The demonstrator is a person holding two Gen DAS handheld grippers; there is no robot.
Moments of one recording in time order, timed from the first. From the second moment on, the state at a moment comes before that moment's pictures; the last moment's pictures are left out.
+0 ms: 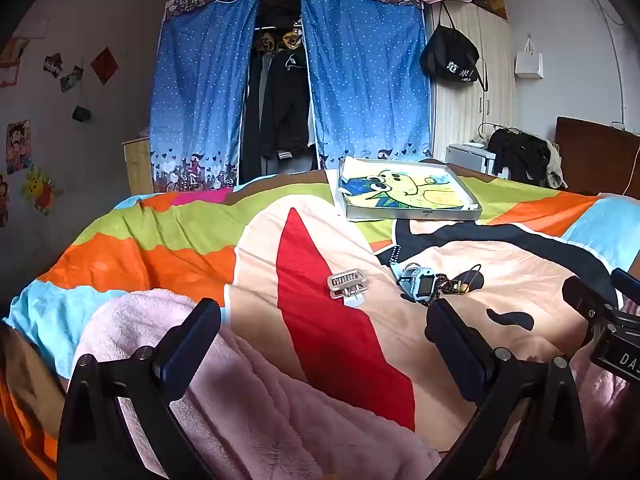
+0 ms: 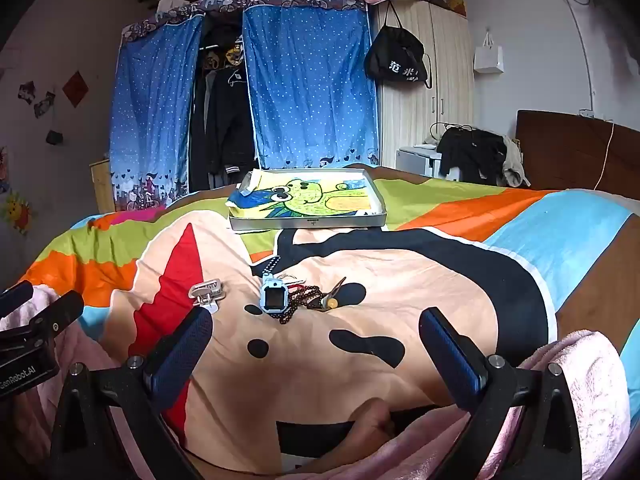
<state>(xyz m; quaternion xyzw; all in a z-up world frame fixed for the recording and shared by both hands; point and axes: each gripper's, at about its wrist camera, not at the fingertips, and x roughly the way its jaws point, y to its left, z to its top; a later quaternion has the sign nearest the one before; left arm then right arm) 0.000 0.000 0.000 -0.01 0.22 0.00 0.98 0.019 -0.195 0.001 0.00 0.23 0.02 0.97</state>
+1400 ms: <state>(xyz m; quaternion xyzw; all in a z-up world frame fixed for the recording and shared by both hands) -0.001 -0.007 0.003 -0.01 0.22 0.00 0.98 0.018 -0.195 0.004 0.01 0.22 0.02 0.97</state>
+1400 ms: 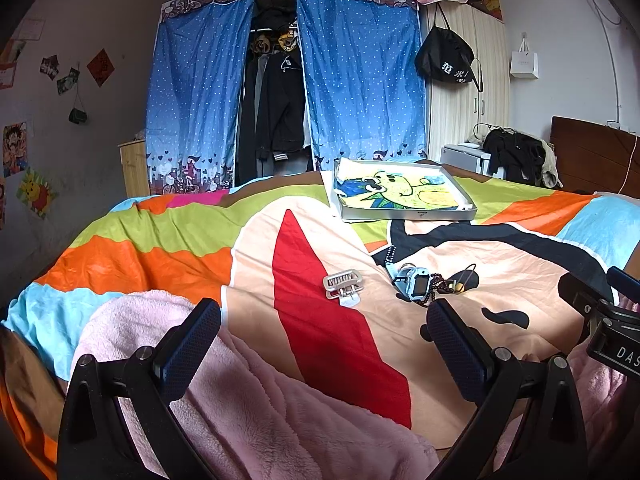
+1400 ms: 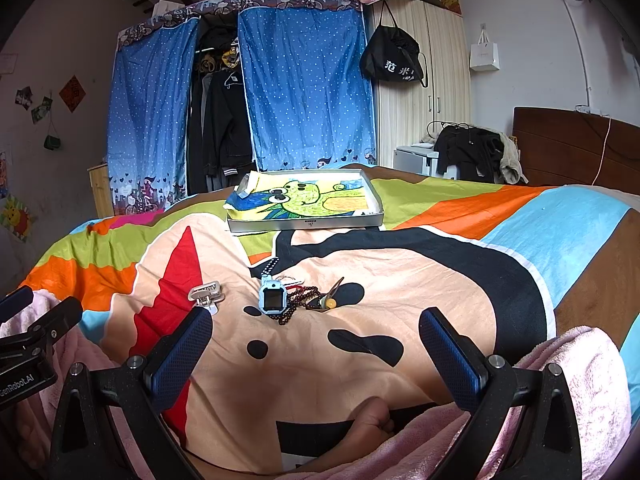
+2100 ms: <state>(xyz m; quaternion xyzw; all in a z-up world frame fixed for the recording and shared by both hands) -0.004 -0.009 0.007 -0.01 0.21 0.00 0.98 0.017 -0.196 0.005 0.01 0.22 0.02 0.97</state>
